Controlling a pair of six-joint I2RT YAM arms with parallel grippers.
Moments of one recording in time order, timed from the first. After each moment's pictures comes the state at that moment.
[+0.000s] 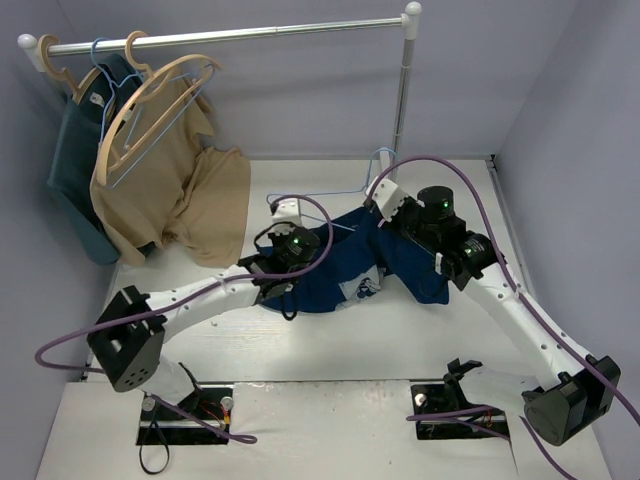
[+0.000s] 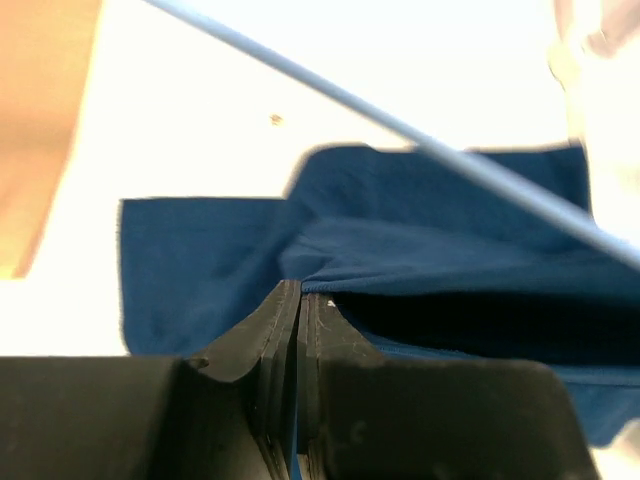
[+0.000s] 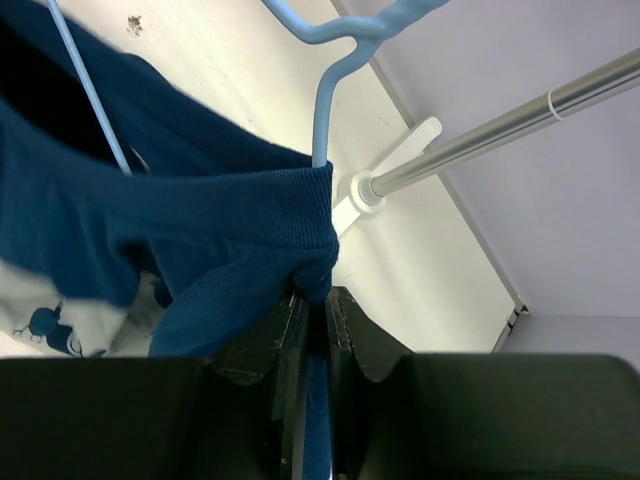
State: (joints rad) left arm -0.86 1.51 1.03 -0.15 -0.68 -0.67; right arm 0.47 1.14 1.08 -0.38 -0.03 -0.64
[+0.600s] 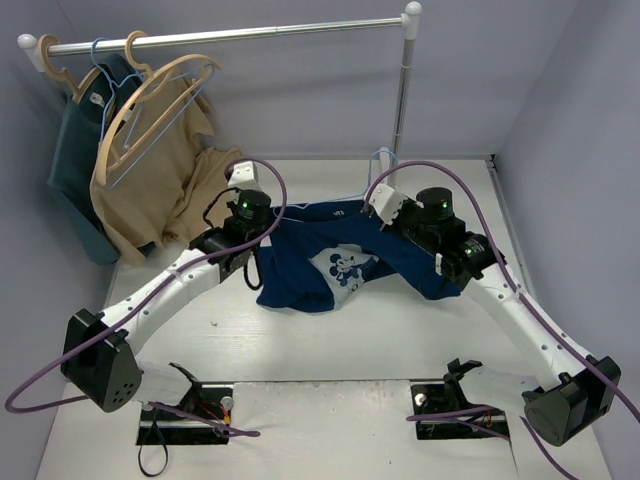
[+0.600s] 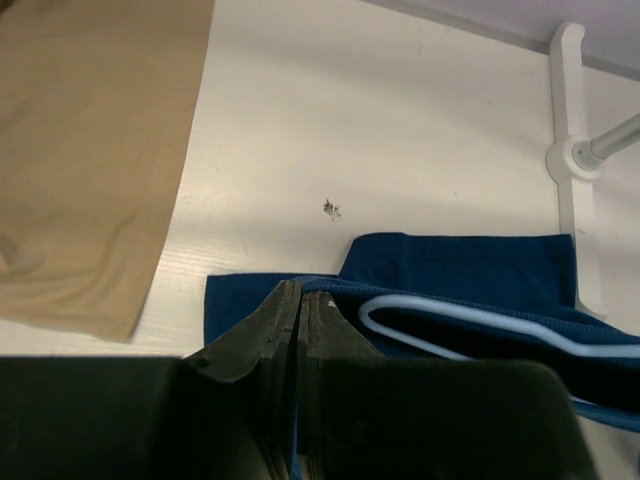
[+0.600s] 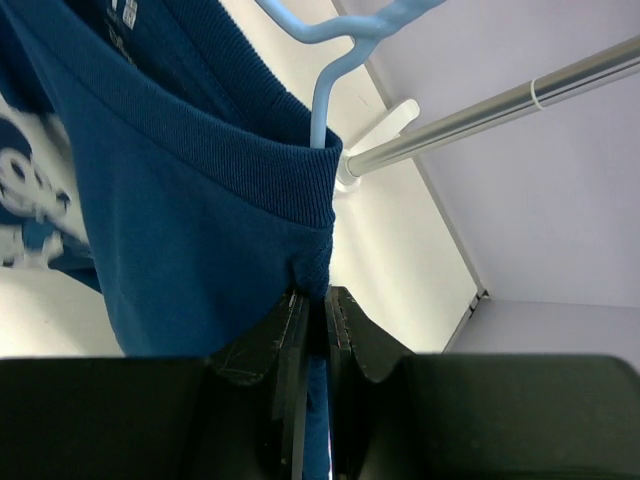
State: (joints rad) left arm -0.60 1.35 1.10 -0.26 -0.52 -0.57; right arm 0.47 1.13 1.08 -0.42 0.03 -0.74
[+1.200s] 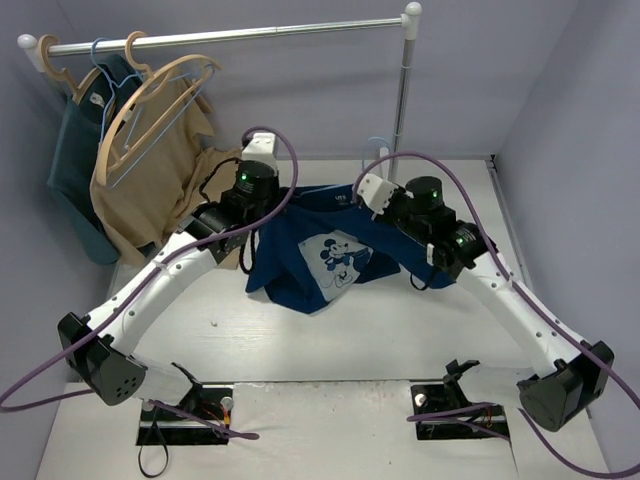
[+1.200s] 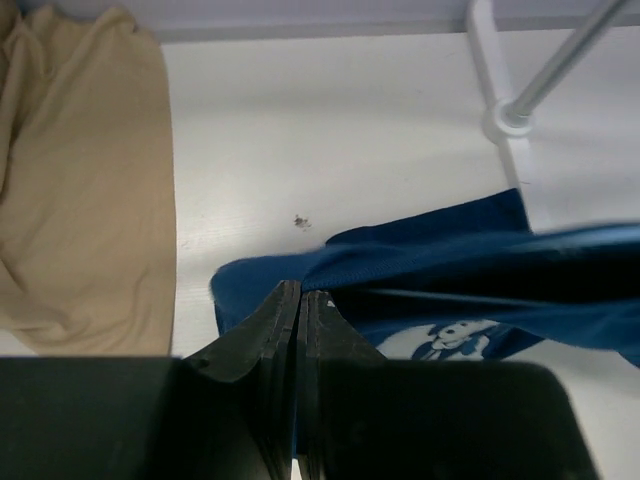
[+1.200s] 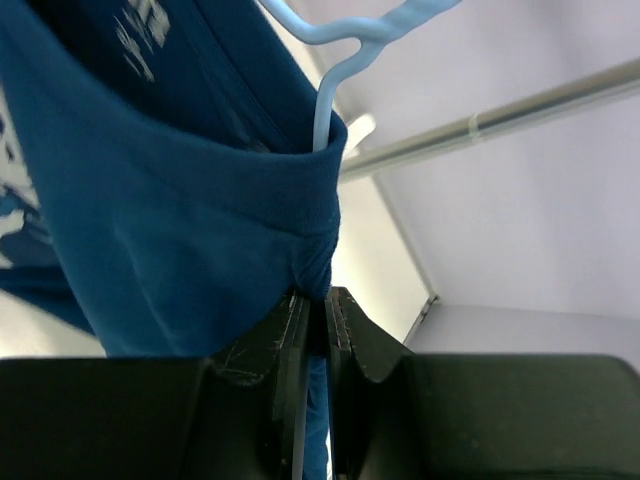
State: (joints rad) left arm -0.62 1.38 1.43 -0.52 -0.39 -0.35; right arm 0.52 1.19 1.15 -0.41 0.12 -0.81
